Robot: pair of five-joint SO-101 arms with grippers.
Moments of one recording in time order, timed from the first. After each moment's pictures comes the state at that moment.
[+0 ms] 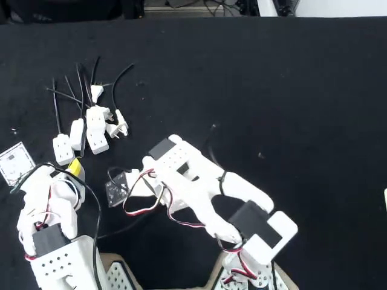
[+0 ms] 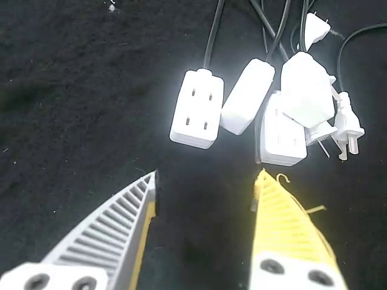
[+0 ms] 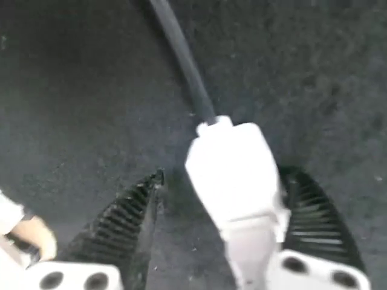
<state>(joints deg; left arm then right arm) -29.7 -95.1 85.5 56.7 8.3 -42.9 6.6 28.8 72.7 65.5</state>
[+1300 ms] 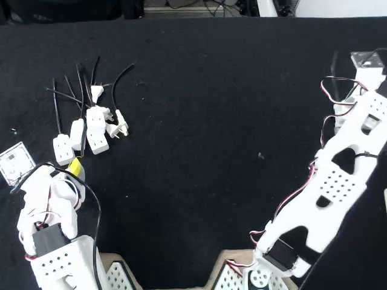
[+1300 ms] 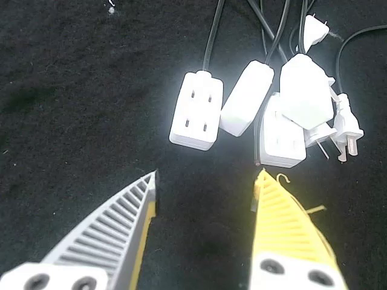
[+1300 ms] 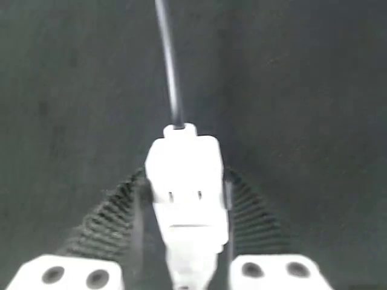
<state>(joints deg) -29.7 -95.1 85.5 56.3 8.3 37.0 56.3 -62.4 86.2 32.3</state>
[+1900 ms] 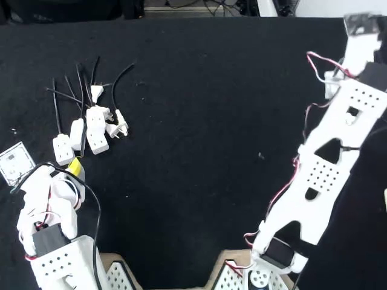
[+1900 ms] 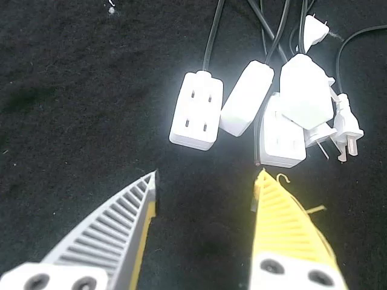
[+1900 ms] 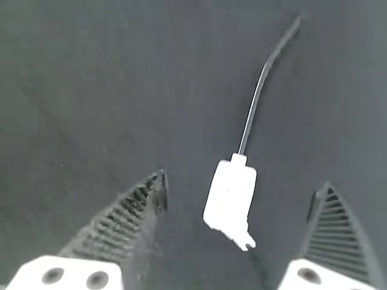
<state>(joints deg) -29.7 -95.1 85.5 56.3 8.3 28.3 57.9 -92.2 99.3 26.6</state>
